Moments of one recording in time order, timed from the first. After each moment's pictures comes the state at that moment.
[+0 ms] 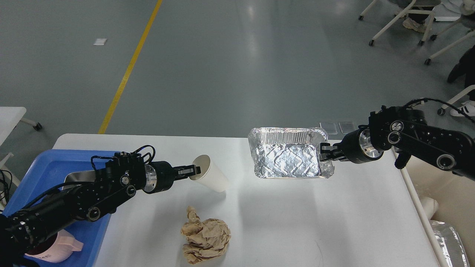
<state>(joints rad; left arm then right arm) -0.77 0.28 -0.32 -0.85 1.29 -0.31 -0.11 1.06 -0.56 0.16 1.13 -0.95 0.61 -0.24</state>
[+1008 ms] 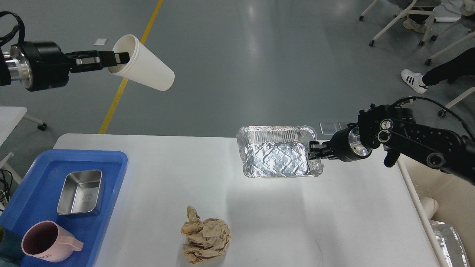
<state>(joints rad) -1.03 0.92 -0.67 -1.38 1.27 -0.58 -0.14 1.07 -0.52 0.18 1.13 -0.95 0.60 -0.24</state>
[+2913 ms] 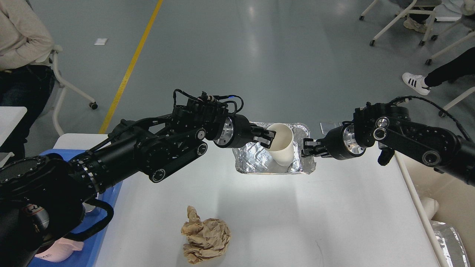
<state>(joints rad) -1.13 -0.05 -0.35 -0.84 1.69 -0.46 -0.09 1.07 -0.49 0.21 1.12 -0.93 0.60 -0.24</state>
